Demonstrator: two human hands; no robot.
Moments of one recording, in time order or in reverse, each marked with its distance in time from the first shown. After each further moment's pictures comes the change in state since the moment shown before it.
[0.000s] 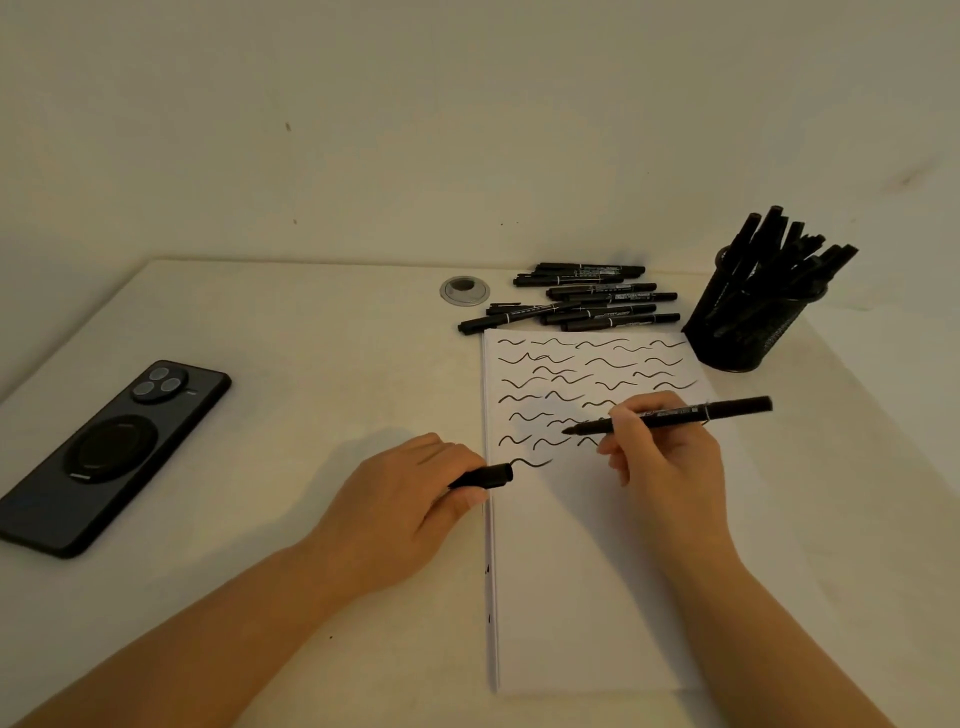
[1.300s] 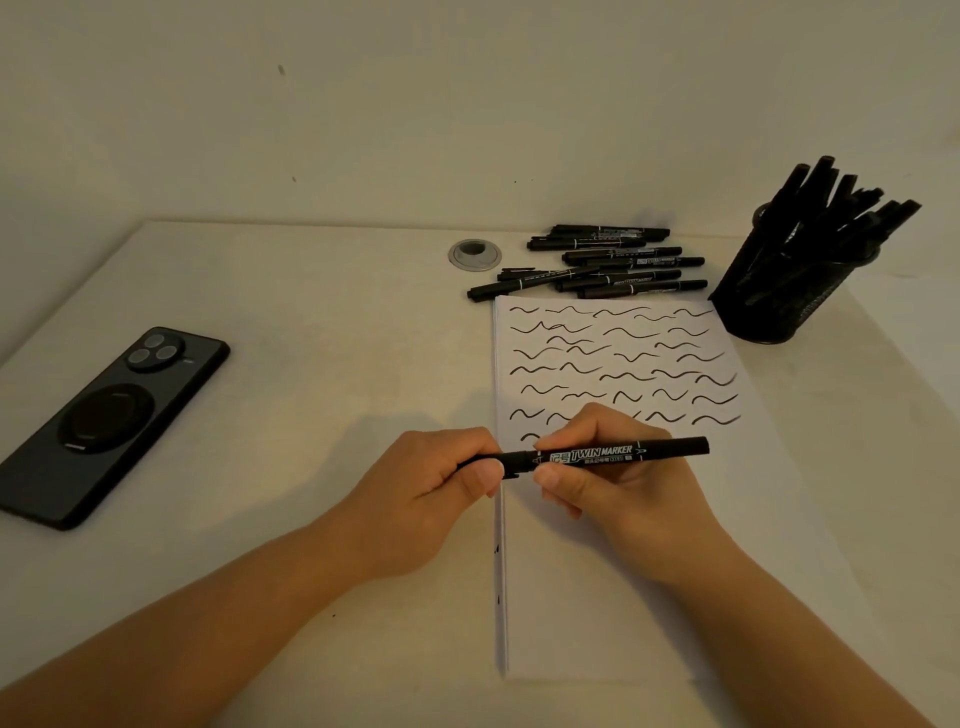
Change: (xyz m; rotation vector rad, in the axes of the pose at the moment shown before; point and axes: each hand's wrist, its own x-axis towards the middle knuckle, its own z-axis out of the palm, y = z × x) left_hand 0.003 0.007 0.005 -0.455 -0.069 -0.117; right_hand -0.021 -0.008 0.011 0.202 -0.585 -0.069
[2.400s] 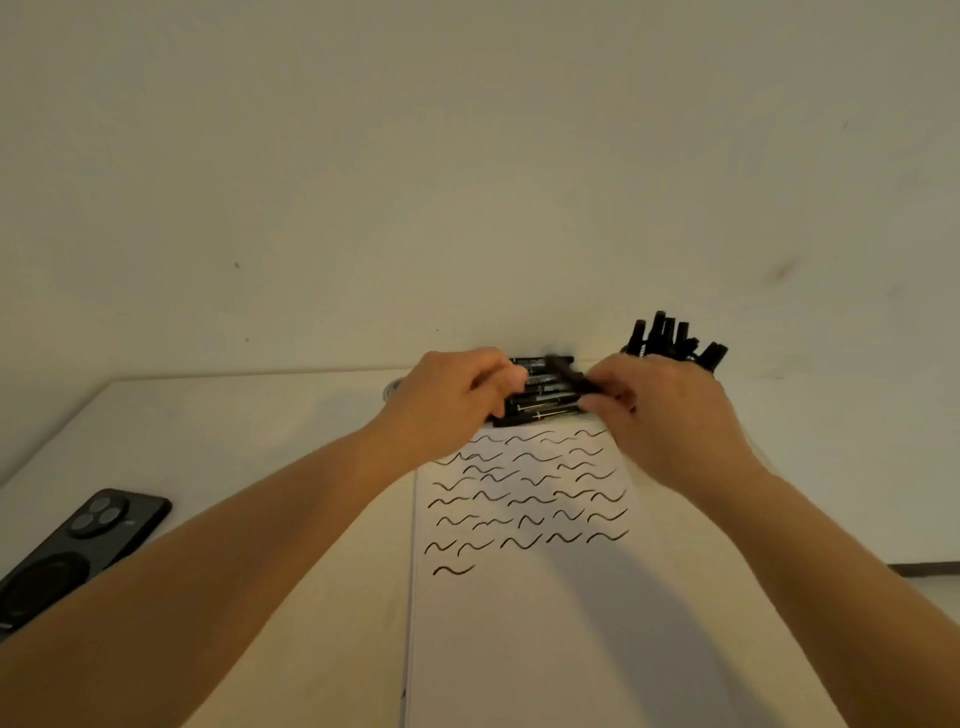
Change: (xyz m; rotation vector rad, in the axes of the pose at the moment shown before) left_hand 0.157 0.073 -0.025 0.217 0.153 0.018; right_hand 0.066 -0.083 -0.118 -1.279 0.349 -0.179
